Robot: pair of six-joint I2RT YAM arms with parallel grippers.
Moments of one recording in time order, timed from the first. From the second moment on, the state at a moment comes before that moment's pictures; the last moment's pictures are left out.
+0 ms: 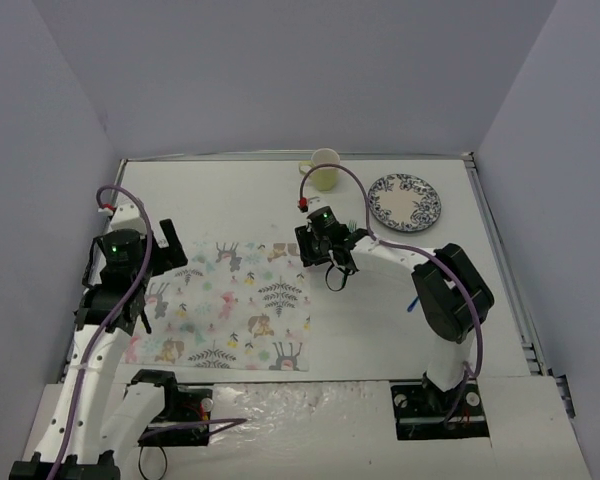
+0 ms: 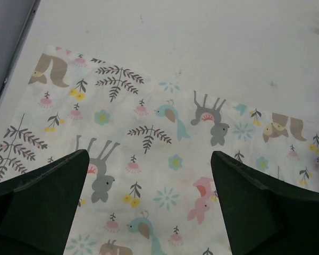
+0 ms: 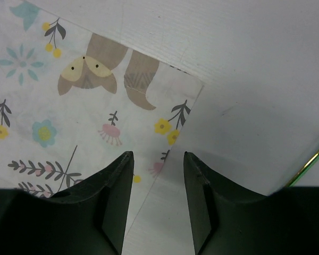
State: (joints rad) left arm -0.05 0.80 0.87 -0.57 -0.17 -0.26; right arm 0.66 1.82 1.12 -0.12 0.06 0.27
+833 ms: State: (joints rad) left arm -0.11 0.77 0.79 -0.58 -0.23 -0.20; right arm 0.66 2.01 1.24 -0.05 0.05 0.21
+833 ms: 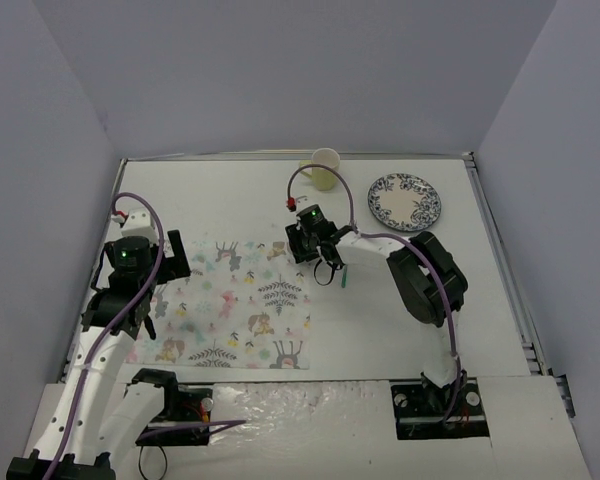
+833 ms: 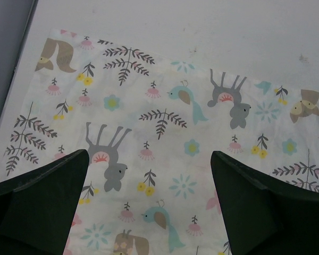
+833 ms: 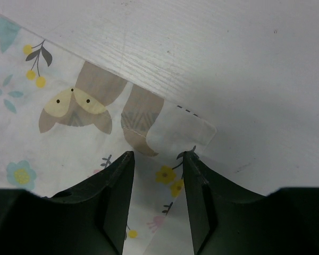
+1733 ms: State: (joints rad) left arm -0.11 0.77 0.79 -0.59 -0.26 -0.20; right arm 0.55 1.72 1.20 -0.09 0.05 0.30
